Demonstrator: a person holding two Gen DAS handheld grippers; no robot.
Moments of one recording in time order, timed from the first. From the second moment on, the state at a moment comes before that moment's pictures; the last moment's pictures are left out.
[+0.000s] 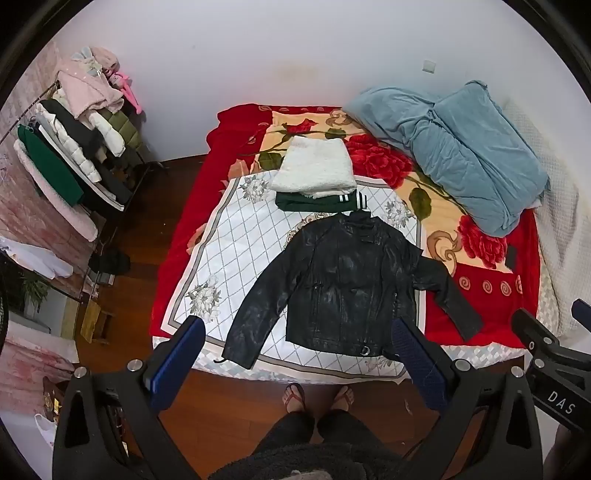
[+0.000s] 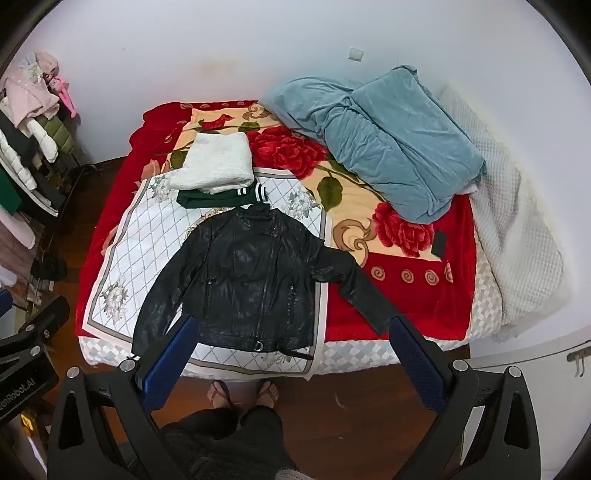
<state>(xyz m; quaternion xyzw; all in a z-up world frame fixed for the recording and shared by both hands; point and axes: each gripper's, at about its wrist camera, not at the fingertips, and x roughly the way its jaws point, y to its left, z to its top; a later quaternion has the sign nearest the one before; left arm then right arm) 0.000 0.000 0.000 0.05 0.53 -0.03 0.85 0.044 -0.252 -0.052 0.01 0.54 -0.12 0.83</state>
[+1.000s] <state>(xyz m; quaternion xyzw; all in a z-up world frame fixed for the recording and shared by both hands) 0.000 -0.001 0.000 0.04 0.52 -0.03 0.85 0.040 -0.246 -0.040 0.00 0.54 -0.12 0.84</state>
